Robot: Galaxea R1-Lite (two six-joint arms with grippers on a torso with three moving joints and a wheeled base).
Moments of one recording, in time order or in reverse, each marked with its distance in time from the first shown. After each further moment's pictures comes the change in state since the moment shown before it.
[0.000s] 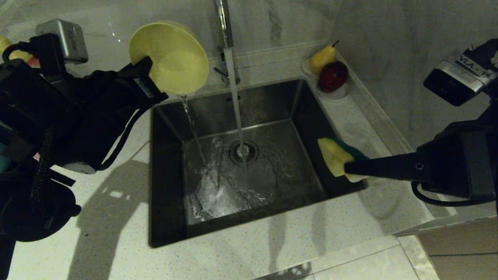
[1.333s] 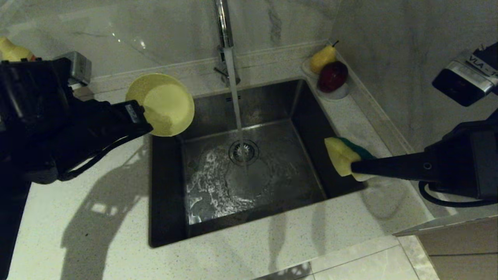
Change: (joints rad) left arm 0.085 -0.143 -0.128 0.850 0.081 -0.243; right arm -0.019 -0.021 0.013 0.006 -0.011 0.003
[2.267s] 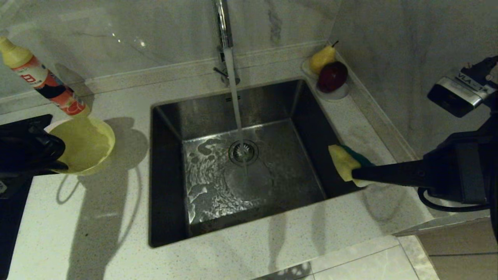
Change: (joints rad) left arm 0.489 -0.013 -0.343 1.037 -0.300 -0.567; right arm -0.039 0.008 0.039 -0.004 0.003 -0.011
